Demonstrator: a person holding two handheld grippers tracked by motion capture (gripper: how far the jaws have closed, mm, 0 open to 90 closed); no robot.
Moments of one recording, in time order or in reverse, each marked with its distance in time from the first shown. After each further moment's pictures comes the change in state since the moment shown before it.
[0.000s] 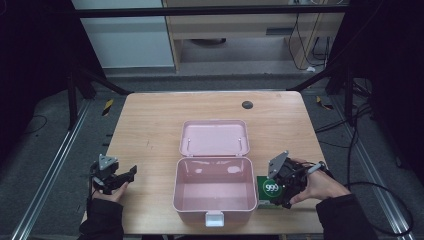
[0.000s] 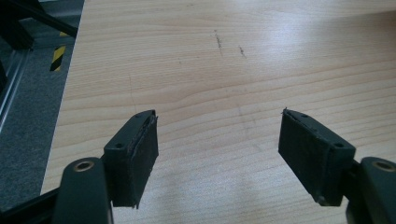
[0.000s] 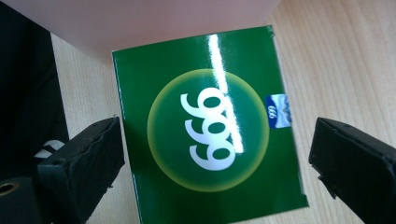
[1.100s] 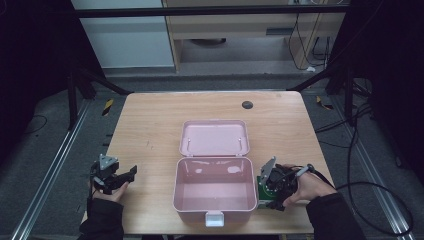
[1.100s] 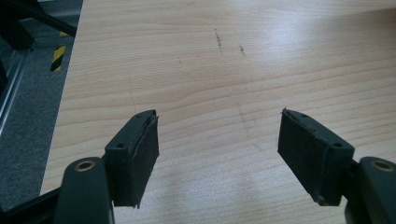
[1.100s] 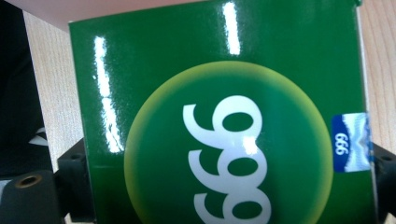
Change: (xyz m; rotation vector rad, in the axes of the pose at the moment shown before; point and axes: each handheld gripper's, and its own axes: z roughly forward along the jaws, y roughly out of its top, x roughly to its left) left arm 0.000 0.000 0.001 0.006 0.002 0.006; right arm -0.002 0.002 0.036 0.084 0.058 -0.021
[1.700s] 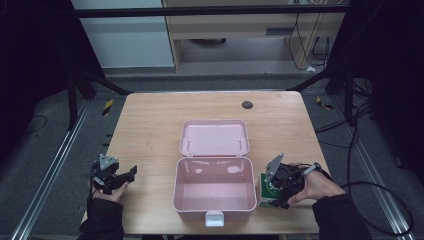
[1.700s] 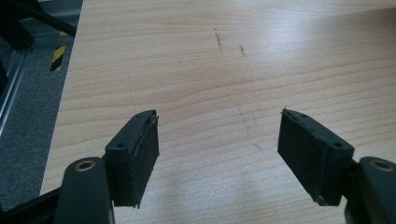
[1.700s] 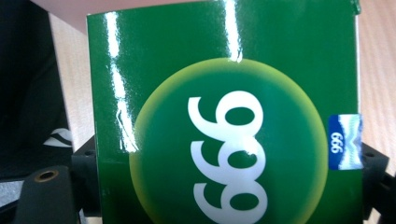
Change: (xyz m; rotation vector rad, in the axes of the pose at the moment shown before) left arm 0.000 0.000 0.000 0.001 0.000 0.002; right arm 0.001 -0.007 -0.022 -0.036 0.006 0.024
